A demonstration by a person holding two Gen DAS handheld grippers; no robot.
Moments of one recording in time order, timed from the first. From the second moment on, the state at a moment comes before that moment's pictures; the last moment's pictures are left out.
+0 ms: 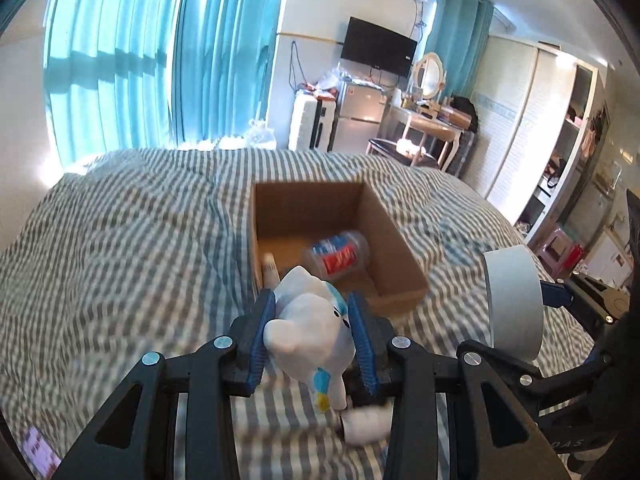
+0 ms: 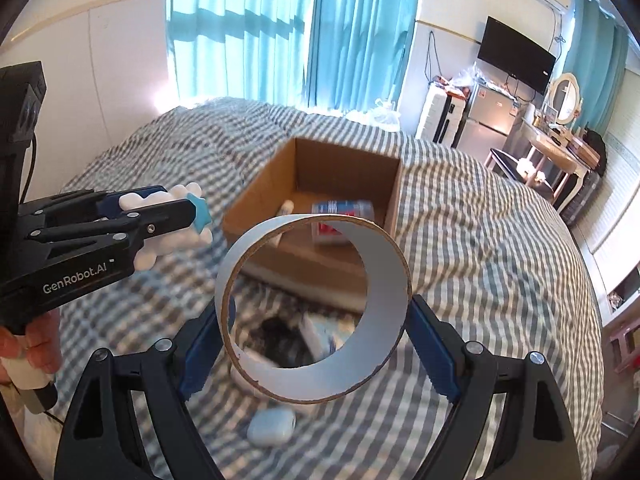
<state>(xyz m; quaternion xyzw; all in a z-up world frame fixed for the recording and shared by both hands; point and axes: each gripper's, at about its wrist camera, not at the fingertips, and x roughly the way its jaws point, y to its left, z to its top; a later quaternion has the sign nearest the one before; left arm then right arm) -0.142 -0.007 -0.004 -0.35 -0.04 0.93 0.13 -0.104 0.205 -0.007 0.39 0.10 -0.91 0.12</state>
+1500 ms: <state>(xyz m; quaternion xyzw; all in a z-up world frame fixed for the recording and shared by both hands) -0.350 0.039 -0.079 -0.41 0.02 0.90 0.16 -0.283 0.220 -0.084 0.44 0.06 -0.87 0.20</state>
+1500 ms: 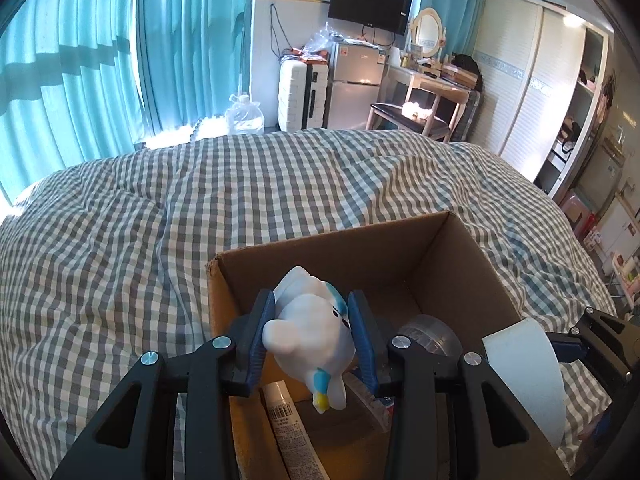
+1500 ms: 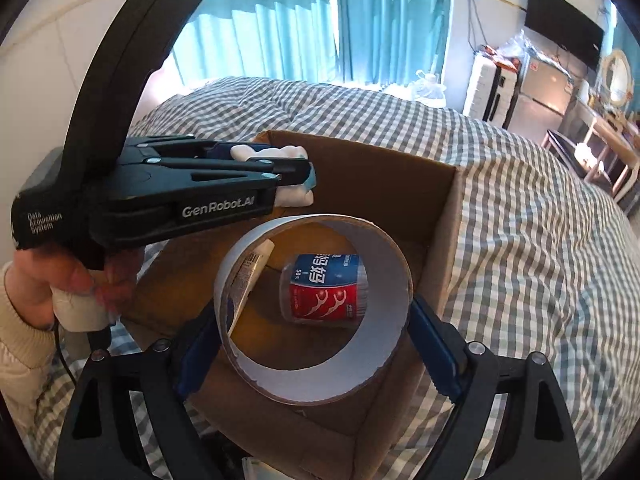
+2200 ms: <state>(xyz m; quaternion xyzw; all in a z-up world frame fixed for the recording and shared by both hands) -0.274 0.035 0.022 -0.33 0.02 0.94 0.13 -0.203 0.260 0.014 0.35 0.03 -0.93 0.13</state>
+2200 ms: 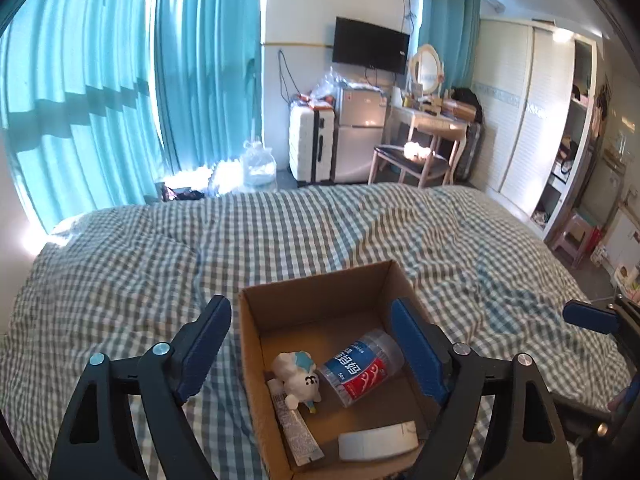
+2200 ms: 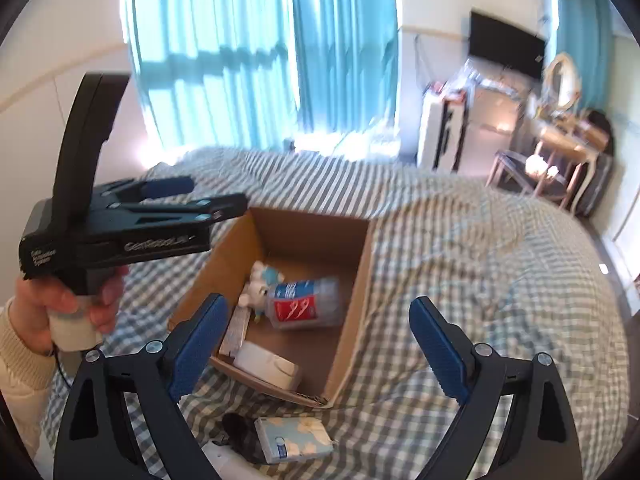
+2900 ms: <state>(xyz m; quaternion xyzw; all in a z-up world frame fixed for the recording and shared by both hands) -0.116 0.015 0.084 -0.26 0.07 0.96 0.08 -0.050 0.264 0.097 0.26 0.02 -0.96 0.09</state>
